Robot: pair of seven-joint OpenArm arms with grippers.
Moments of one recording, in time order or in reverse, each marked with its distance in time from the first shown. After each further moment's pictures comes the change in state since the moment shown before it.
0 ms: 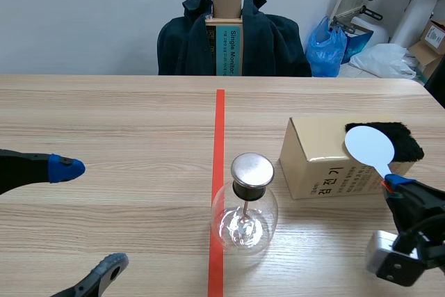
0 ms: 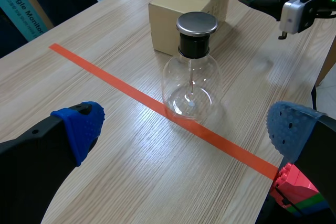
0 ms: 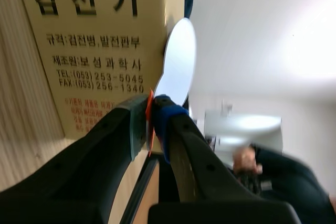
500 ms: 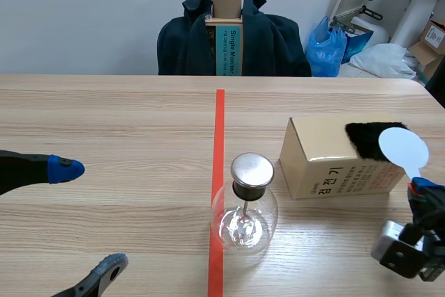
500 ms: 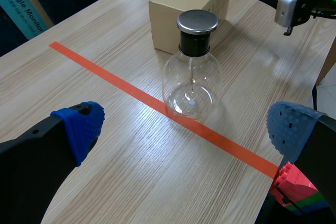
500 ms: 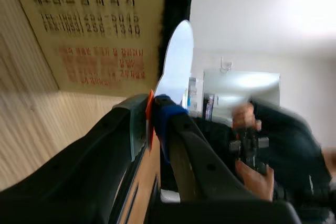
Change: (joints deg) left arm 0.0 0.0 0.0 -0.1 0.0 0.0 0.2; right arm -1.4 -0.1 0.9 0.0 0.7 -2.0 0.1
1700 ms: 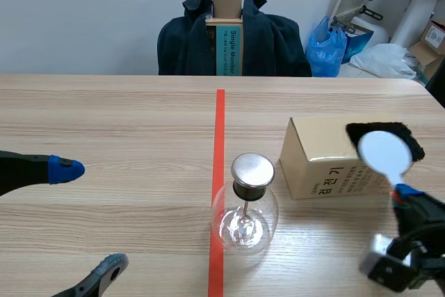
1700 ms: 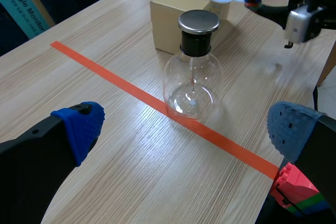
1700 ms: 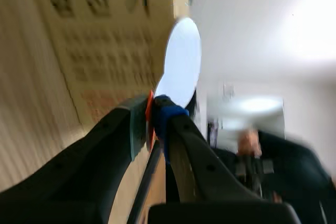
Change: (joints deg) left arm 0.0 0.3 0.0 0.0 0.0 0.0 0.0; right arm -1.7 -1.1 -2.5 0.1 1.9 -2.3 -7.8
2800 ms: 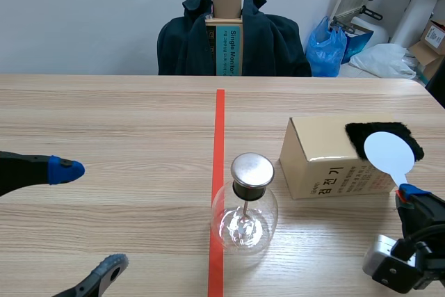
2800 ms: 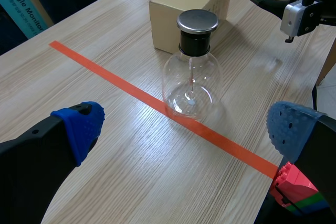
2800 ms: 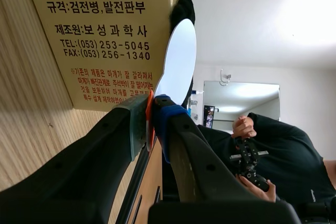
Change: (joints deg) left arm 0.0 0.0 0.0 0.0 0.0 0.0 0.2; right arm -0.1 0.6 0.0 0.0 -0.5 -0.2 2.9
